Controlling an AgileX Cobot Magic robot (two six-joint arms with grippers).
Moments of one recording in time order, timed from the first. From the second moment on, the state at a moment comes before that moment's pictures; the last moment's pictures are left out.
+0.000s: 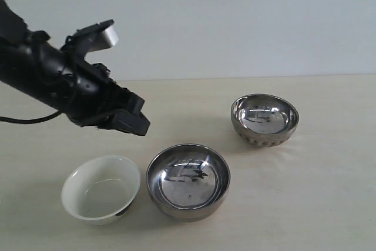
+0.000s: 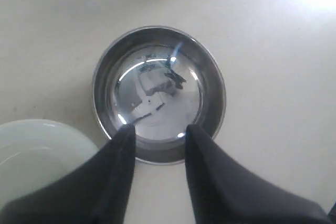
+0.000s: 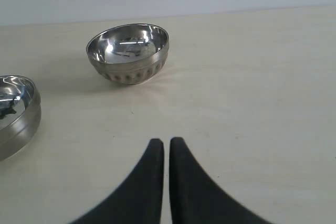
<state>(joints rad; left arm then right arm) -0.42 1.55 -1.10 -0.65 0.76 0.53 0.19 0.03 0.00 -0.03 0.34 0.14</state>
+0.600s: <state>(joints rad) -0.42 0.96 -0.66 -0.71 0.59 0.48 0.19 0.03 0.00 -0.03 0.34 0.14</state>
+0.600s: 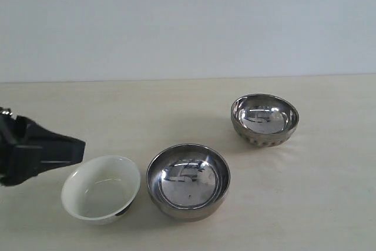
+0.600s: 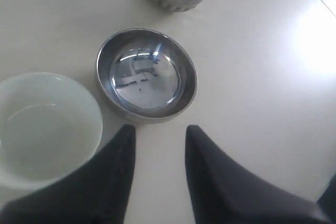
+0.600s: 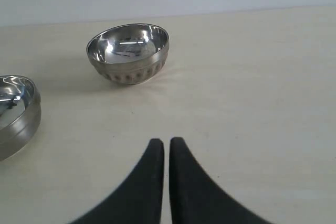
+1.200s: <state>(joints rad) -0.42 0.69 -0.48 -0.97 0.58 0.79 0.19 0.03 0.00 -0.03 0.34 0.14</state>
